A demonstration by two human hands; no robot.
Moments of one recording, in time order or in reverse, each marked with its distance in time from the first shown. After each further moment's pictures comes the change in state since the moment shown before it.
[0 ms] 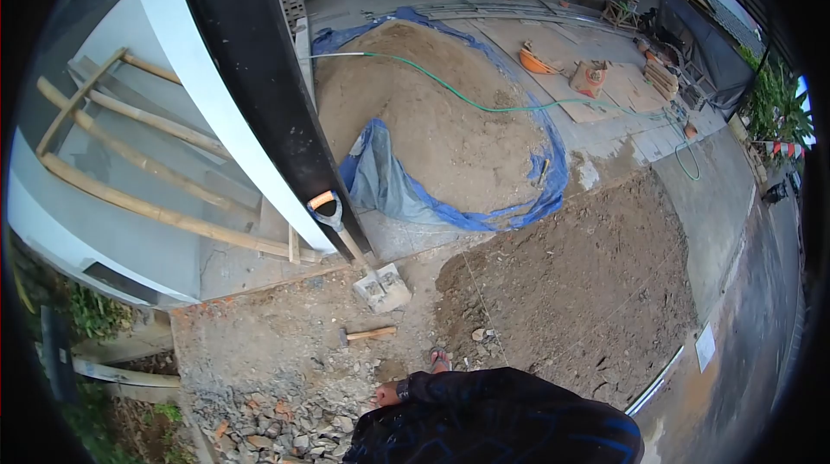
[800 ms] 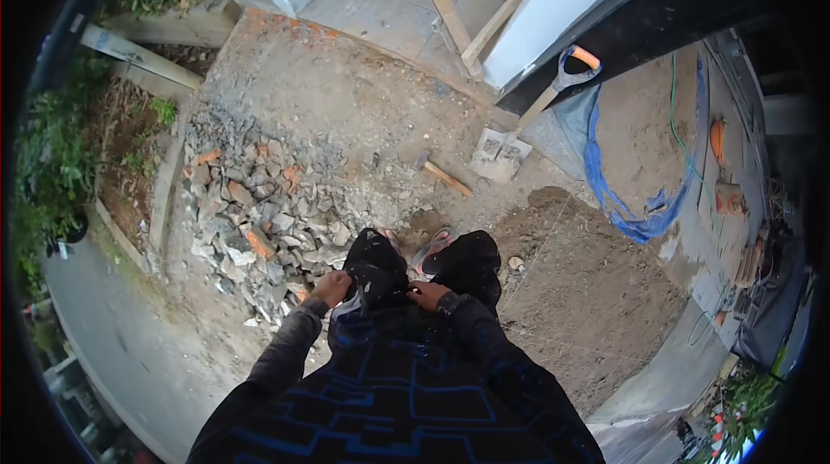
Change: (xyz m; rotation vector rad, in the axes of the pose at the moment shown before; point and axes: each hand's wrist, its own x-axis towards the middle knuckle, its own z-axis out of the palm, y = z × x) left_hand -0.033 -0.149 -0.006 -0.526 -0.045 -0.082; right_hand 0.034 -0.036 0.096 -0.182 -0.291 0.439
